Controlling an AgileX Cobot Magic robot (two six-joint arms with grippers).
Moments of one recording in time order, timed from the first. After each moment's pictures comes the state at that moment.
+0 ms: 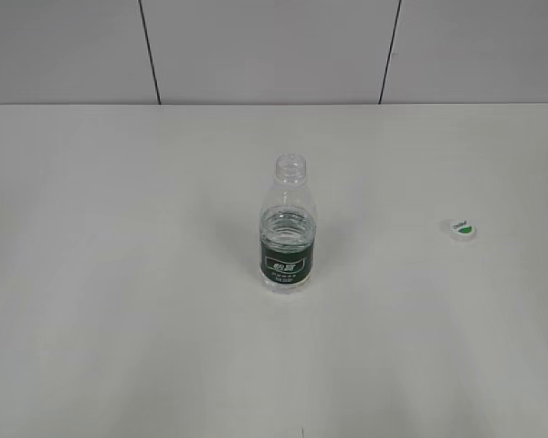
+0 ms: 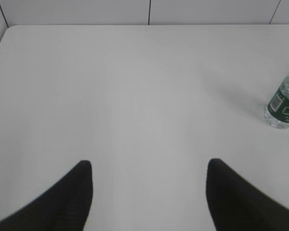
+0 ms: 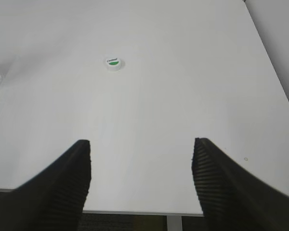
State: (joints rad) left arm -0.10 -0.01 -0.53 0.02 1.07 -0.08; right arm 0.05 -0.01 -0.52 0.01 1.09 -0.19
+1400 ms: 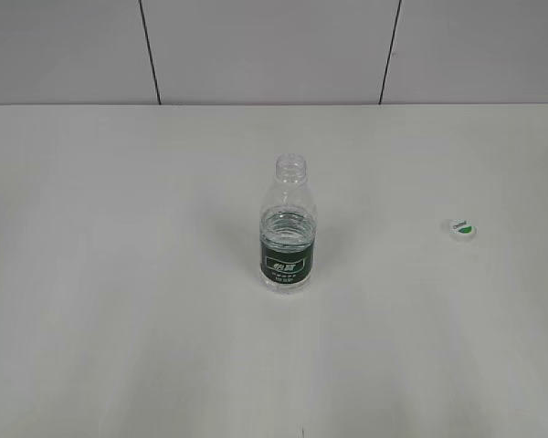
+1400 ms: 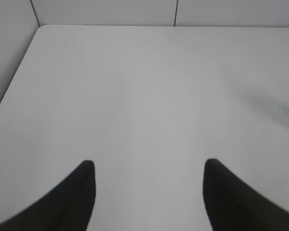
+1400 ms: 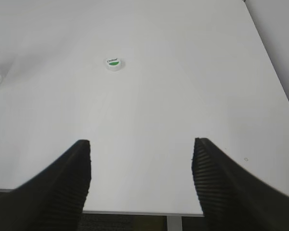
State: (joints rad) left arm -0.02 -0.01 -0.53 0.05 1.07 -0.08; right arm 0.05 -0.01 -0.52 0.01 1.09 -0.19
